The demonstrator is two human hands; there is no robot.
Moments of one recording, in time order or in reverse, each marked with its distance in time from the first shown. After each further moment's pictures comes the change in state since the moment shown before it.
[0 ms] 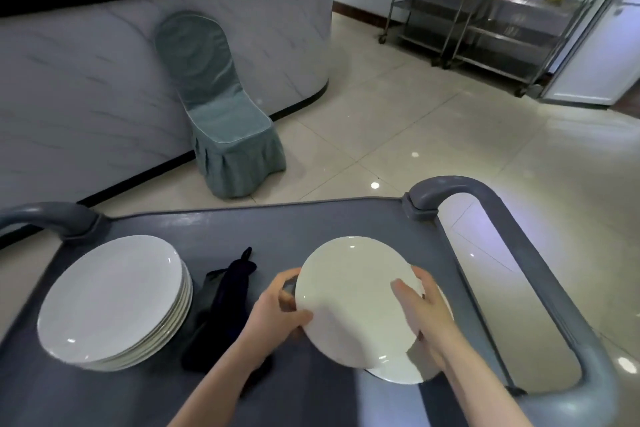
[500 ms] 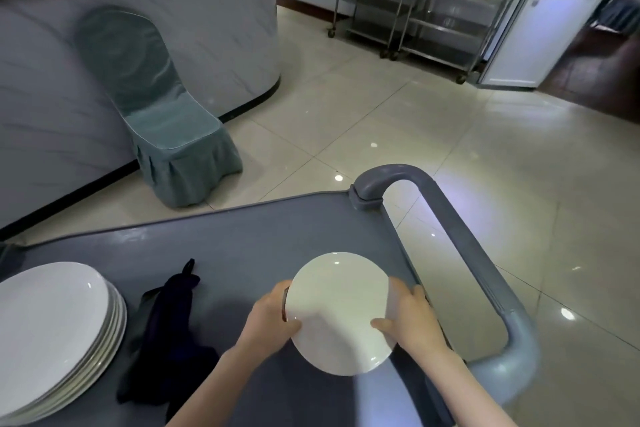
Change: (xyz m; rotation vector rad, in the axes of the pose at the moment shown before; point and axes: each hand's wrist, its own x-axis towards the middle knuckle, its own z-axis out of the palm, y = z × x) left_hand 0.034 -0.006 0.076 0.453 -0.157 0.117; right_hand 0.004 0.022 -0.065 -1.007 0.055 -0.037
